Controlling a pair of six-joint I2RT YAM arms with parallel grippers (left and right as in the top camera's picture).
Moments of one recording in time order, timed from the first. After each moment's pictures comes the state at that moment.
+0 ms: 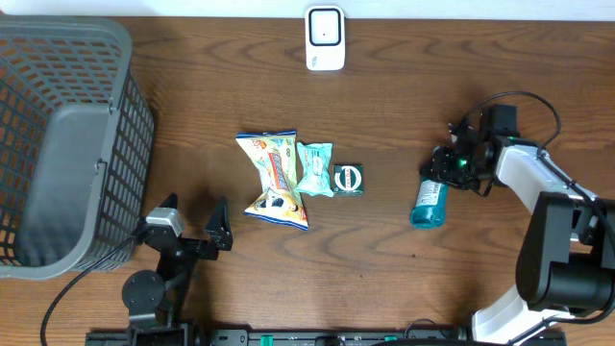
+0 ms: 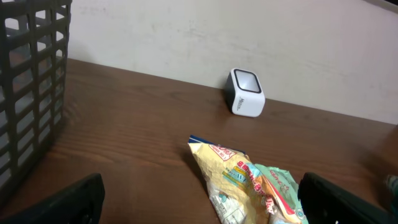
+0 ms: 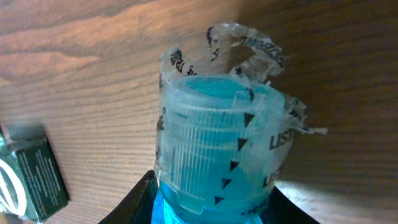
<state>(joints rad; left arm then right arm) 0.08 0.01 0.02 -0.10 0.28 -0.27 -0.10 1.81 1.02 -0.56 -0.39 0.13</state>
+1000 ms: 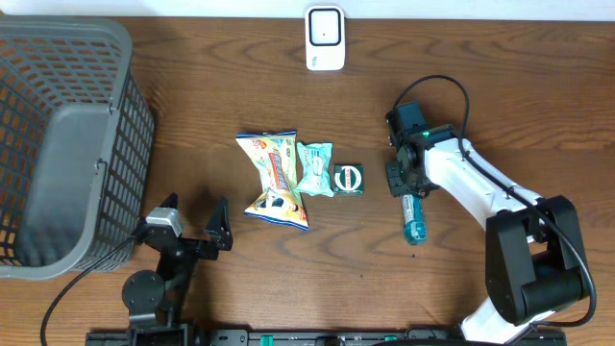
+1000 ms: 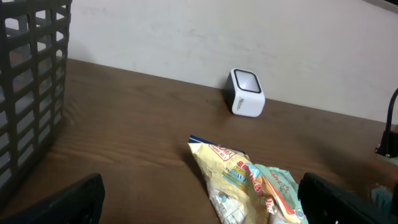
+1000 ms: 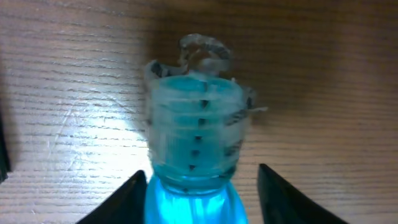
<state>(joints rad) 0.08 0.01 0.02 -0.10 0.28 -0.27 0.32 1.80 1.13 -0.80 0.16 0.17</state>
